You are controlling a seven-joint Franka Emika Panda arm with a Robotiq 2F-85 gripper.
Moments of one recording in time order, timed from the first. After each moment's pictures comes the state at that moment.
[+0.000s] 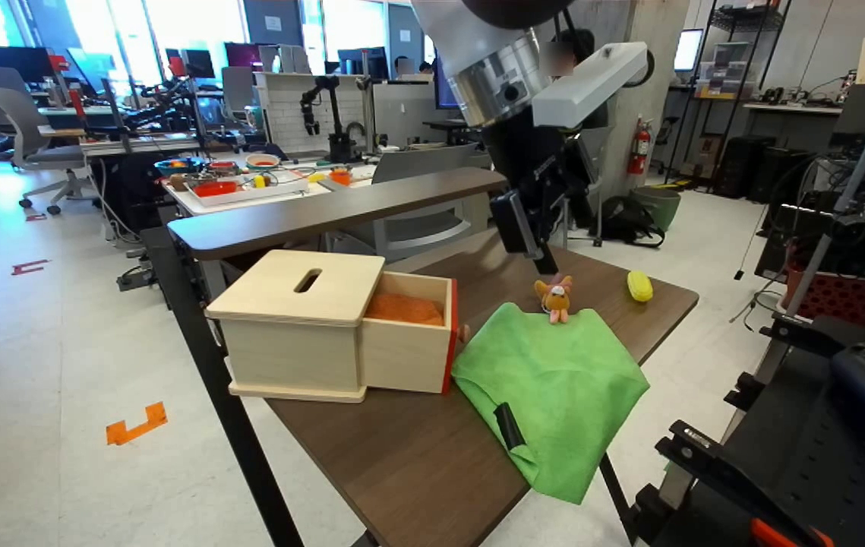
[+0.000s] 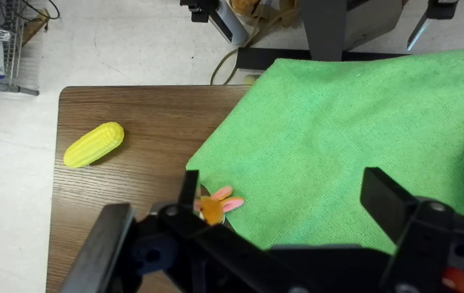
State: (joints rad) arm 0.24 0.56 -0.02 -1.84 -0.35 1.99 0.29
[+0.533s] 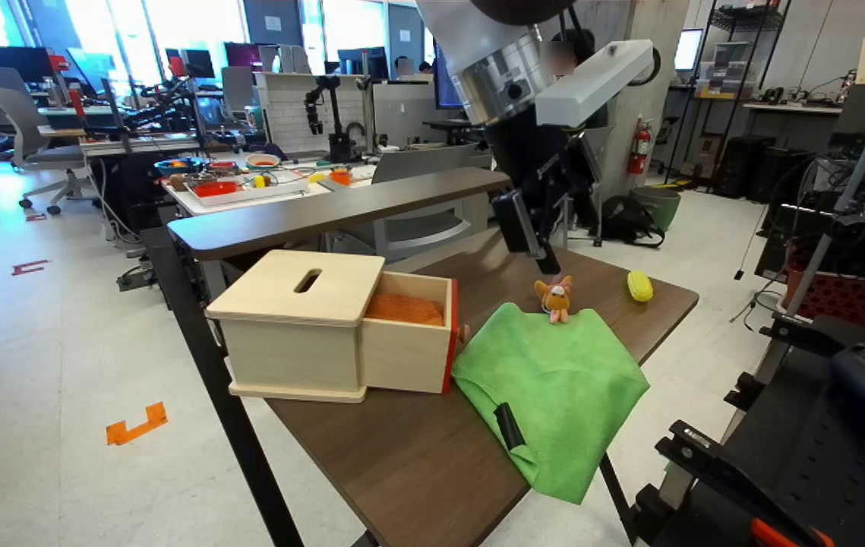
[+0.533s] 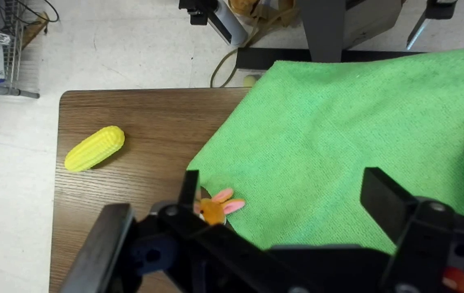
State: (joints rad) arm 0.24 0.55 -0.02 -1.86 -0.35 2.00 0.30
